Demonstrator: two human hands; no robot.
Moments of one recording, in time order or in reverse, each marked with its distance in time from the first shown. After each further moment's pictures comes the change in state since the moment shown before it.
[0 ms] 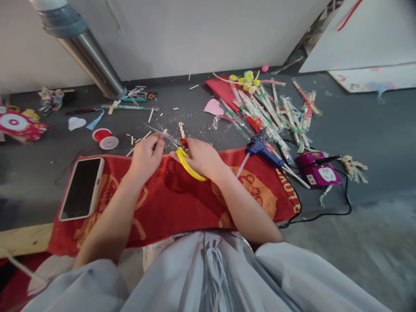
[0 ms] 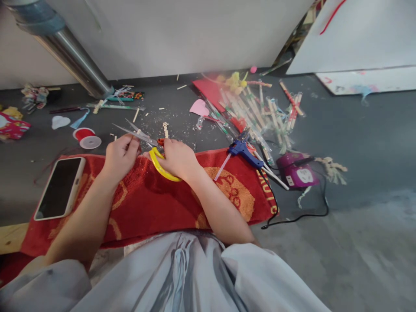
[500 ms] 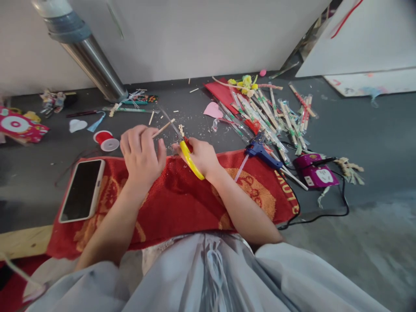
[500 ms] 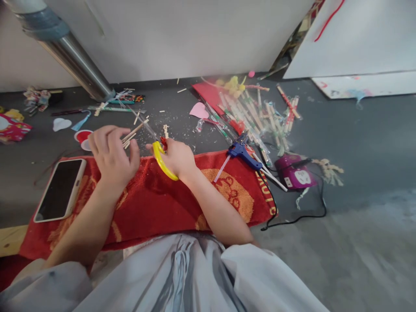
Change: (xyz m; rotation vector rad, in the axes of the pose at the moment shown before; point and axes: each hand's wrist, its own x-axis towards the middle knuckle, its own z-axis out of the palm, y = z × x) left_hand -0.016 0.011 -0.002 0.132 0.352 0.225; right_hand 0.008 -0.002 0.004 0.147 0.077 0.172
